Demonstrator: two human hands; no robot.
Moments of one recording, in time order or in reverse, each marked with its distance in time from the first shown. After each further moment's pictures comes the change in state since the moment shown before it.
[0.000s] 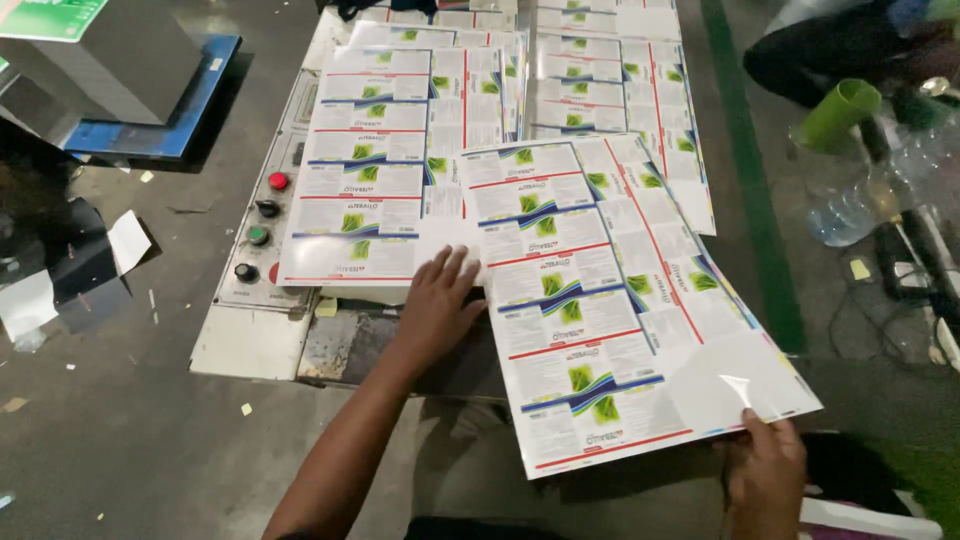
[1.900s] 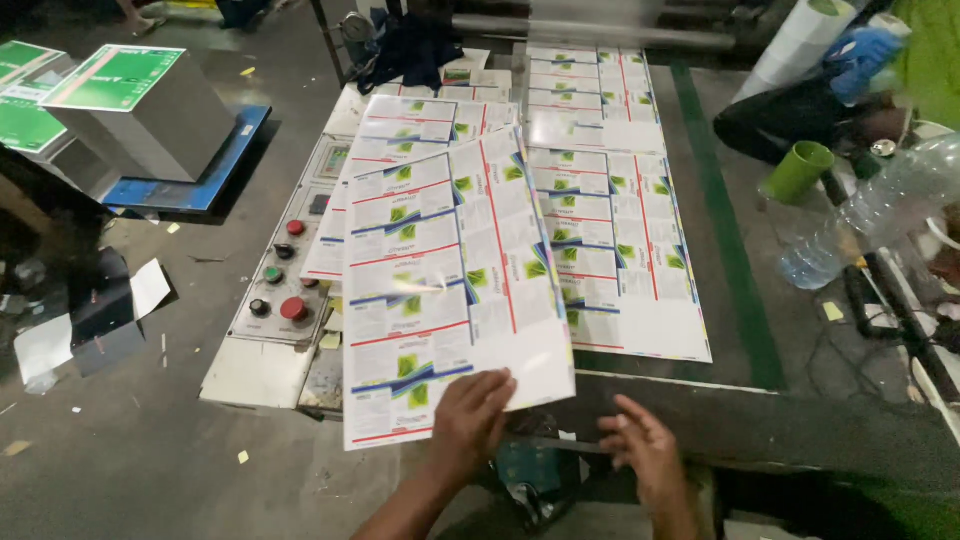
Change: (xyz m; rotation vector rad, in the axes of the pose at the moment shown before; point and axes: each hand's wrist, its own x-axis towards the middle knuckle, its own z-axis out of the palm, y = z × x) left_hand -0.066 0.119 -0.015 -0.228 0.328 0.025; right_hand 0.003 0.041 0.087 -0.306 -0.247 0.221
